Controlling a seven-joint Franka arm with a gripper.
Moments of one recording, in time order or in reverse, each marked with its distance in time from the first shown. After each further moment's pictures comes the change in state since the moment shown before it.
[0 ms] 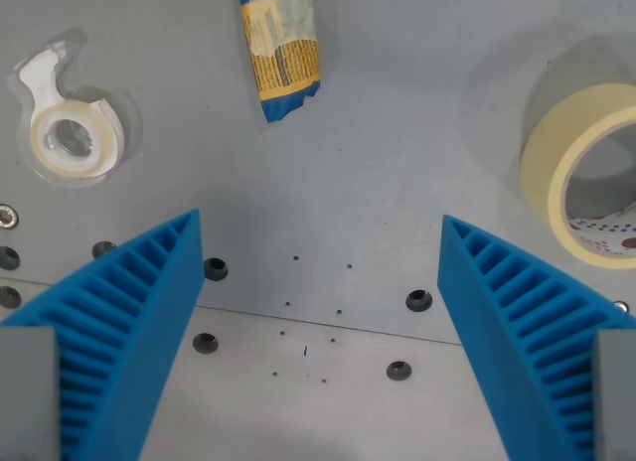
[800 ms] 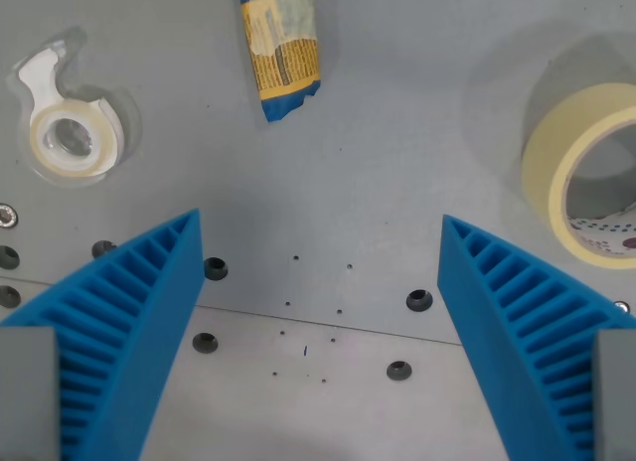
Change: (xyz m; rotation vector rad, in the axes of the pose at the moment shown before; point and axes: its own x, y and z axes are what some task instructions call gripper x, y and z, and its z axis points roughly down) arm 0.000 0.000 0.002 0.000 -0.003 -0.002
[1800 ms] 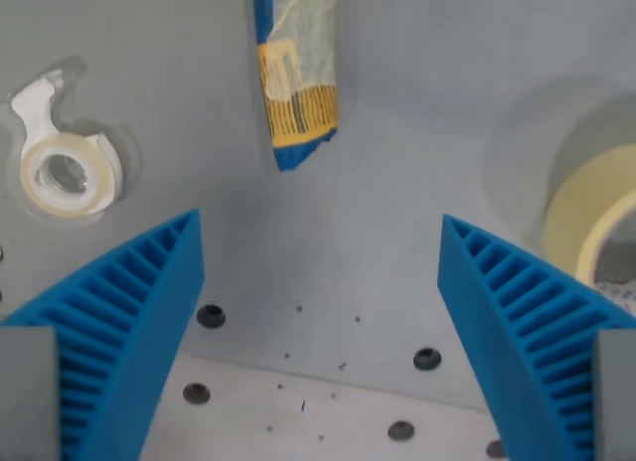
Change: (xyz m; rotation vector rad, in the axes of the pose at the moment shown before) arm 0.018 -0.009 0.036 -0.001 0.011 -0.057
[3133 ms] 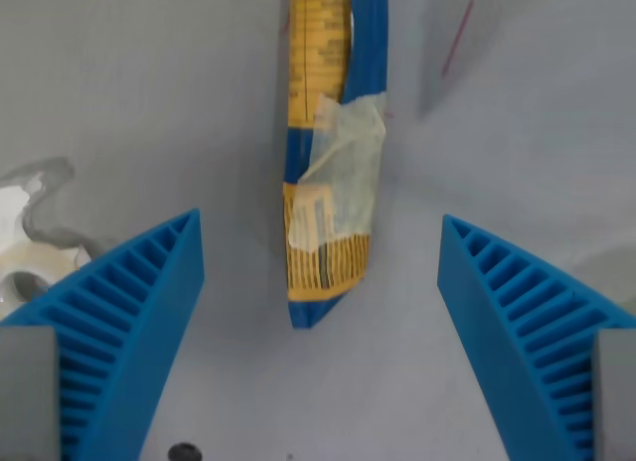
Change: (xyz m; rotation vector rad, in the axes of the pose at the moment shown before) arm 0.039 -0.013 0.073 0.004 0.020 -0.115
